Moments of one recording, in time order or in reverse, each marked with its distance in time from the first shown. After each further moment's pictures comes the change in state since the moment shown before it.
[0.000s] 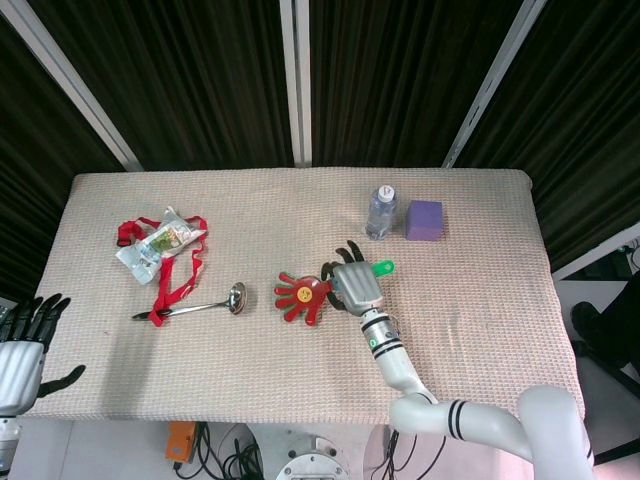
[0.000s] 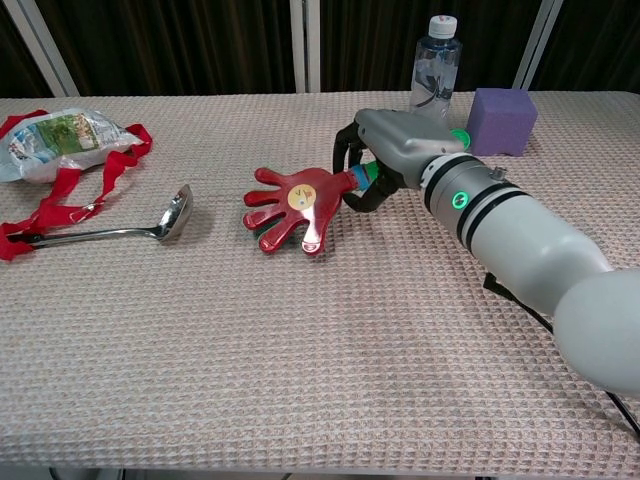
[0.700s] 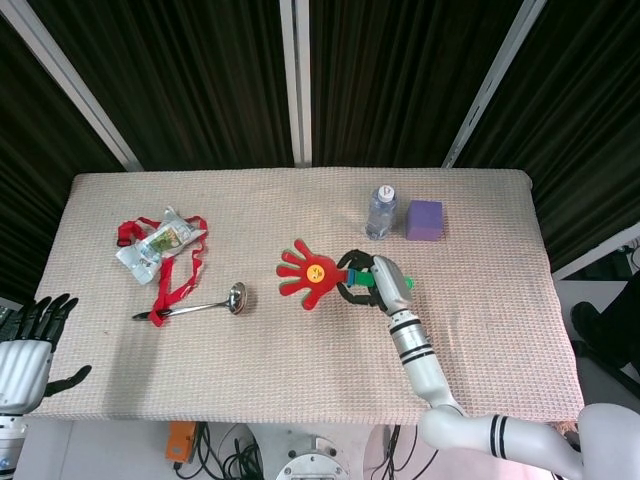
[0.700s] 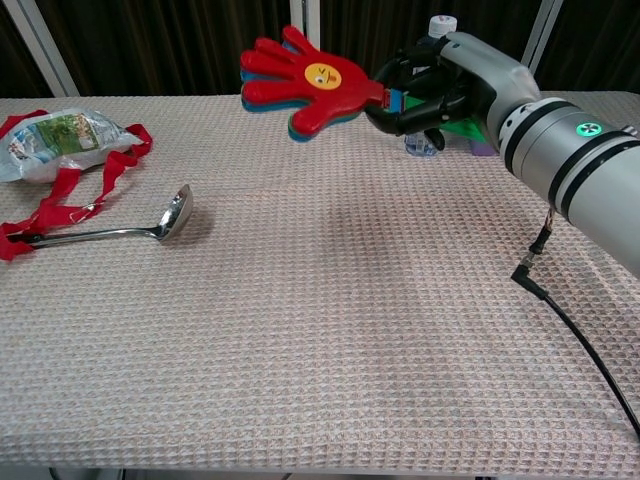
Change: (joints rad) left arm -0.008 0.008 0.001 -0.037 -0.001 -0.020 0.030; right arm -0.184 0.176 0.097 -0.338 -0.034 0.045 0.545
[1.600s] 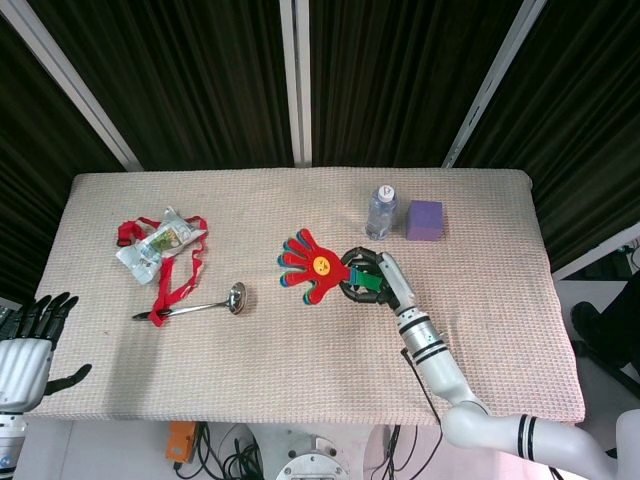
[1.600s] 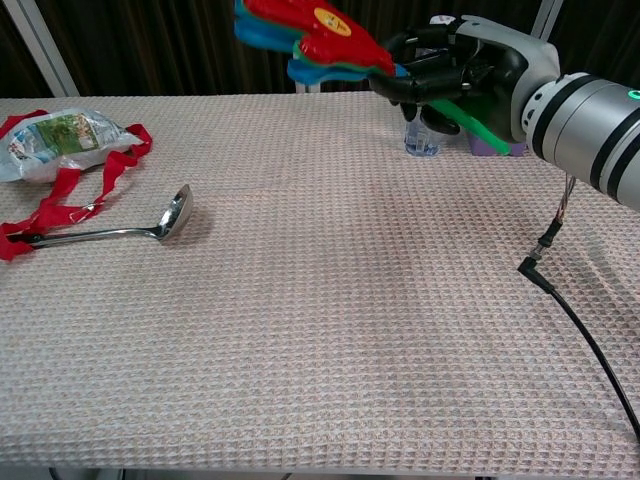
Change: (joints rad) left arm -0.005 0.007 -0.003 -0.015 -0.007 -0.010 0.005; right arm -0.018 0.123 0.010 -0.068 -0.044 -0.140 0.209
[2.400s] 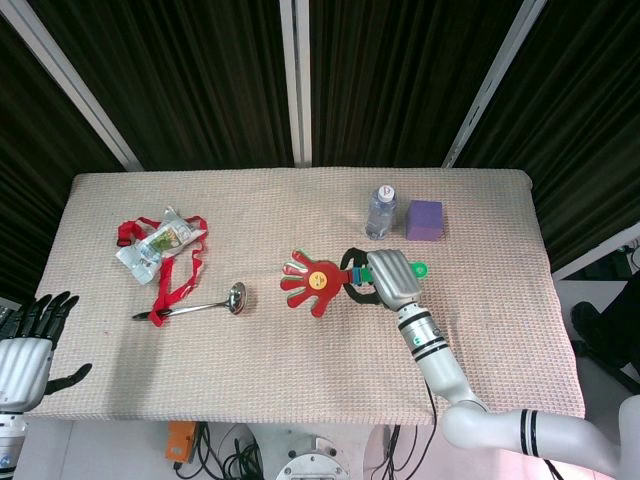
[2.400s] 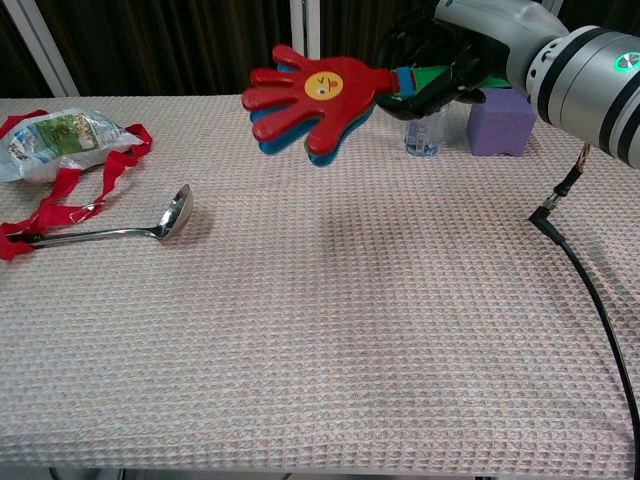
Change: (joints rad) left arm 0.000 0.003 -0.001 -0.006 0.006 0.007 0.005; right arm 0.053 0.064 0.004 -0.118 0.096 0.061 -0.525
